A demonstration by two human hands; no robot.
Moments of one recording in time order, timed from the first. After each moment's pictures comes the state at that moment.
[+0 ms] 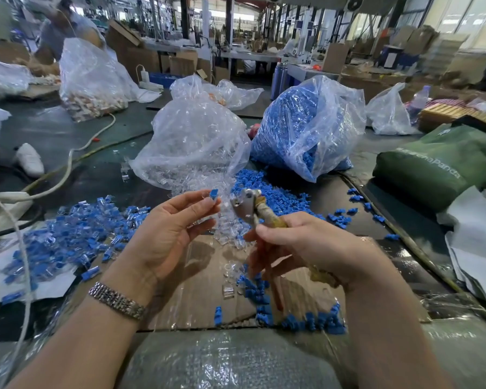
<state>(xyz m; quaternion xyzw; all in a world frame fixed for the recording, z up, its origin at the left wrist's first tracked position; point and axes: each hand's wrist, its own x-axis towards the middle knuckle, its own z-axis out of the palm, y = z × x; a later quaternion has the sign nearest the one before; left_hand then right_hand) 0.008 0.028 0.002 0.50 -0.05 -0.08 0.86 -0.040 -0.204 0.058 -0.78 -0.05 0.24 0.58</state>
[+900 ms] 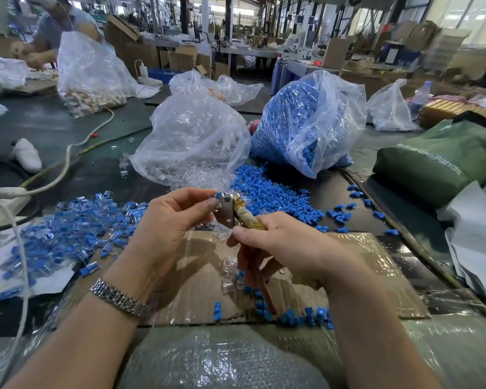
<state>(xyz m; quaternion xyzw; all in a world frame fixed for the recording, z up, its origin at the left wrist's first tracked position) 0.006 0.026 0.000 0.63 -0.10 0.00 0.77 -0.040 -0.183 0.051 -0.83 -0.09 0.22 0.50</state>
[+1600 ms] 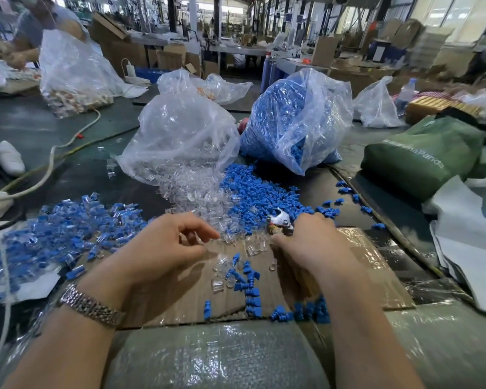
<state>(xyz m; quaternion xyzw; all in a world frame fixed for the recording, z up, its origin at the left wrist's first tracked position) -0.008 0.034 0.008 0.88 -0.22 -0.08 0.41 -0.024 -0.219 0.019 -0.98 0.16 0.06 0.10</state>
